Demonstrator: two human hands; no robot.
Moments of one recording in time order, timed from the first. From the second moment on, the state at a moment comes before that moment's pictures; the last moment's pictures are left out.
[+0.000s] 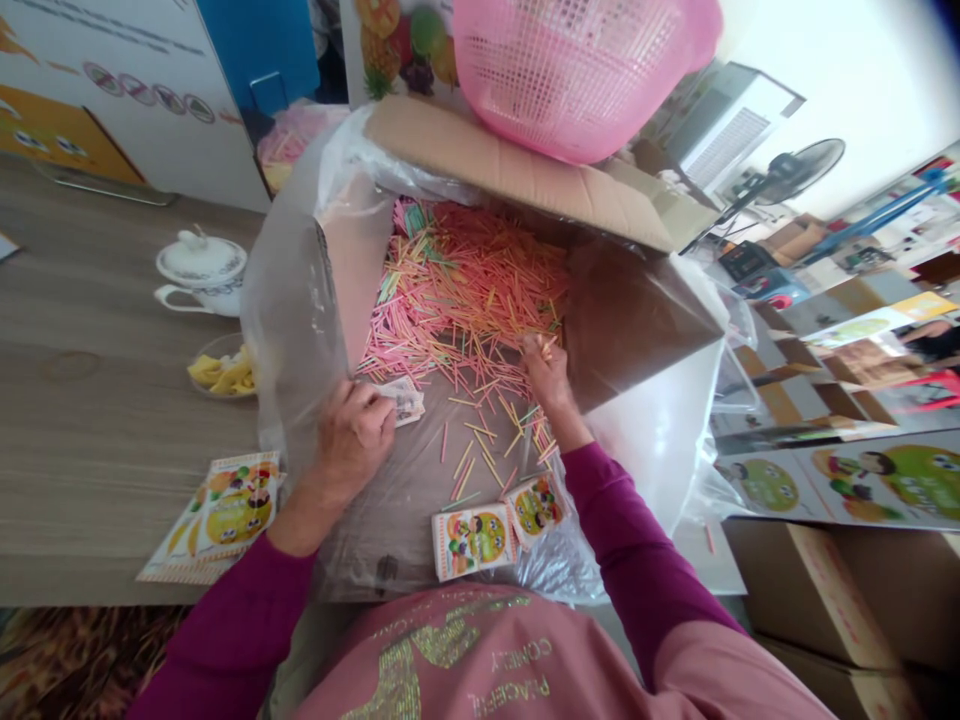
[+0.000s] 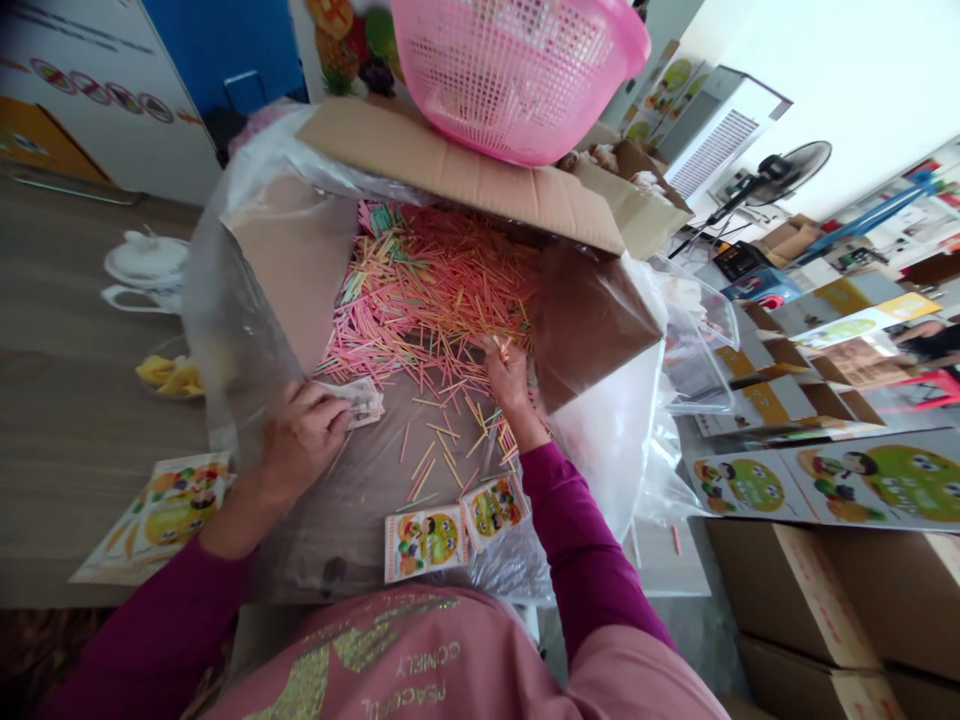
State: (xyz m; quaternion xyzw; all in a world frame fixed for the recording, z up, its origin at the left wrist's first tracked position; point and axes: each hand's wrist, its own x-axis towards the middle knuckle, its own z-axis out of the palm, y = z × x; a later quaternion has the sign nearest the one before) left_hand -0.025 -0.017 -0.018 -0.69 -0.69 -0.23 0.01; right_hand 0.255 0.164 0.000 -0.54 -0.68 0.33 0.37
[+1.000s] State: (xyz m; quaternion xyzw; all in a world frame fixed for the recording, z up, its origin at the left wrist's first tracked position) left_hand -0.040 -0.020 -0.030 -0.65 -0.70 -0.29 -0.10; right_hand 0.178 0.127 -0.009 -0.31 -0.54 0.63 0.47
